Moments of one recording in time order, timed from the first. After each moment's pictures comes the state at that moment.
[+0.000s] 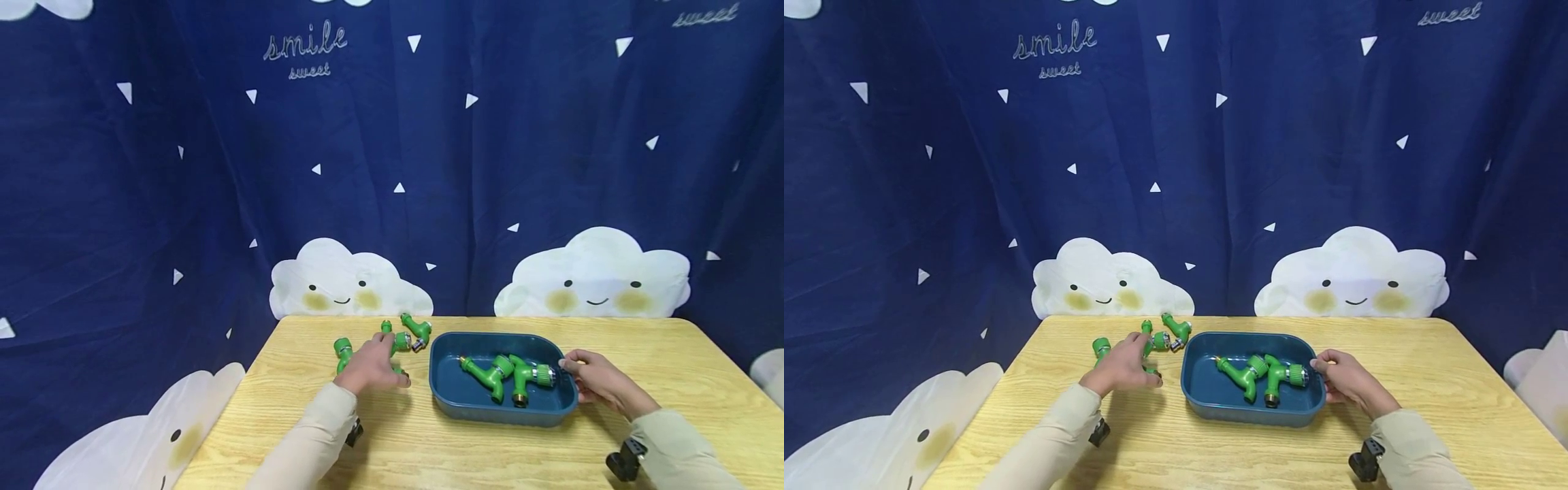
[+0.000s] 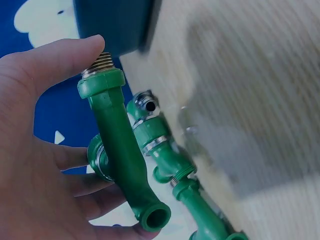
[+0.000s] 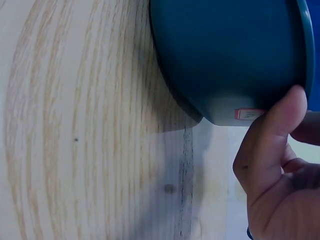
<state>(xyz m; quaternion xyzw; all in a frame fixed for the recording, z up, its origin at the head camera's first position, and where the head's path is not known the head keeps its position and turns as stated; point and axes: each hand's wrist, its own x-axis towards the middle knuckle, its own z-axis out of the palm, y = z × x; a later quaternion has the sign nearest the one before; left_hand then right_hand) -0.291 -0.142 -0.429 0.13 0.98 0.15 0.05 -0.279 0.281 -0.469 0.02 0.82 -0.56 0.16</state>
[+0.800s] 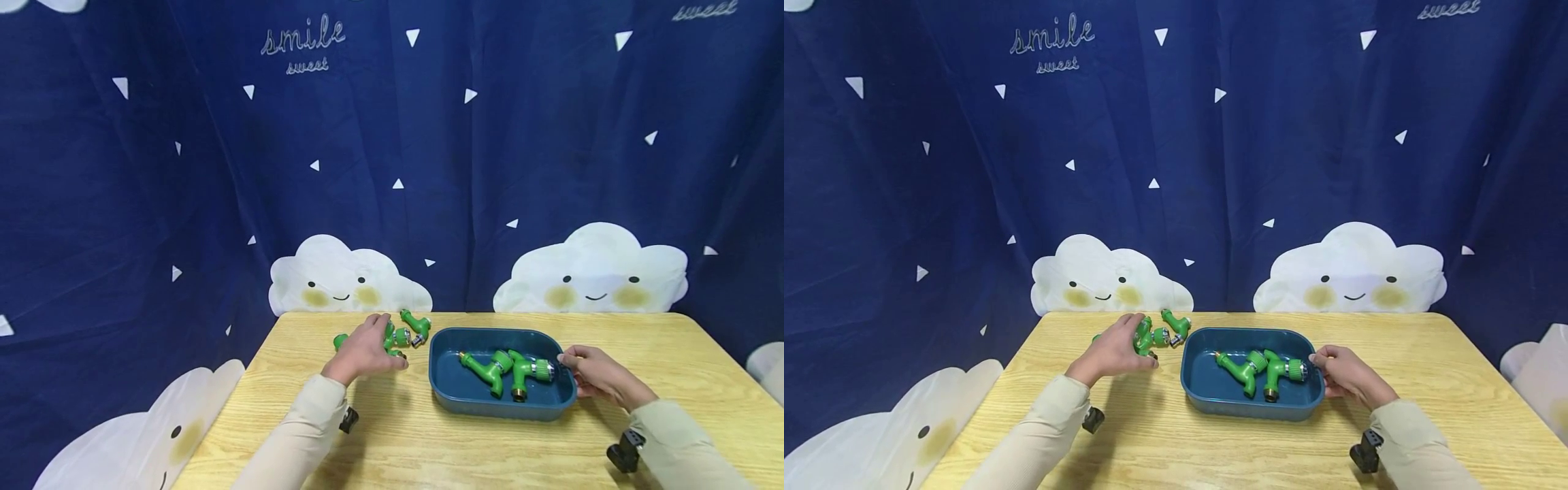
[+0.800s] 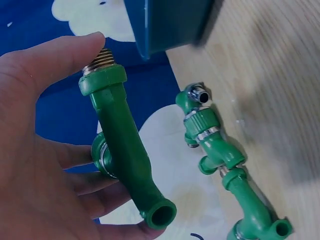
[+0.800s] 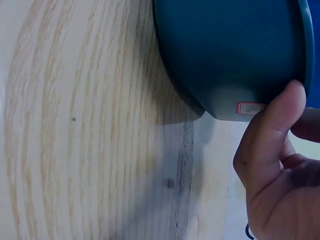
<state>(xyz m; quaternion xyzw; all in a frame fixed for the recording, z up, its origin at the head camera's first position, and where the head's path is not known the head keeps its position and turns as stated) -0.285 -0.148 -0.394 0.14 0.97 0.19 -0.01 -0.281 0.282 -0.467 0.03 0.82 -0.54 0.17</state>
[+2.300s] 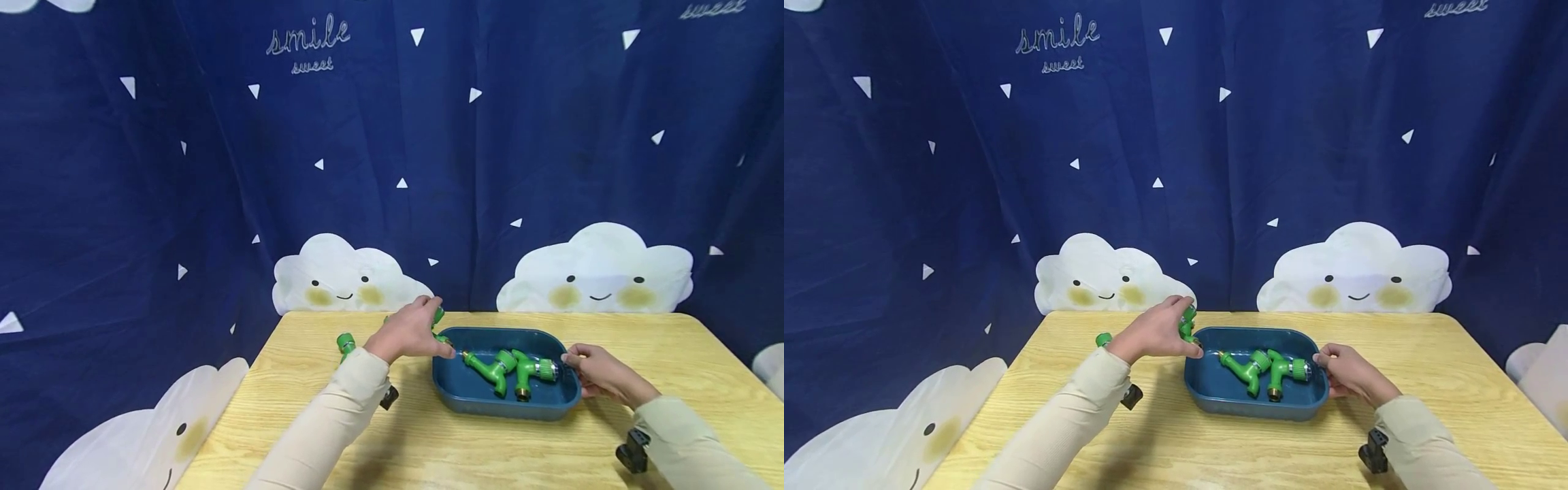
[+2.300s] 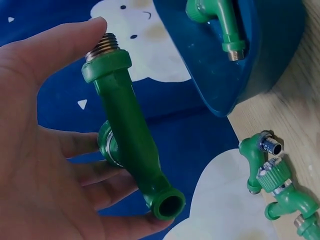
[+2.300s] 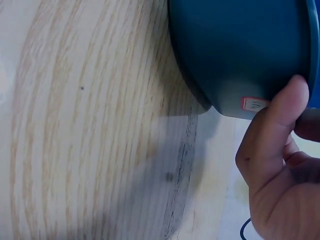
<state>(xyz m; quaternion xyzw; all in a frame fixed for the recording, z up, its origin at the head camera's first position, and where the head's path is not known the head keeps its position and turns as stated) -0.289 -0.077 -0.350 0.21 0.97 0.13 0.03 -0.281 0.279 -0.463 0.02 0.84 -0.52 0.17</state>
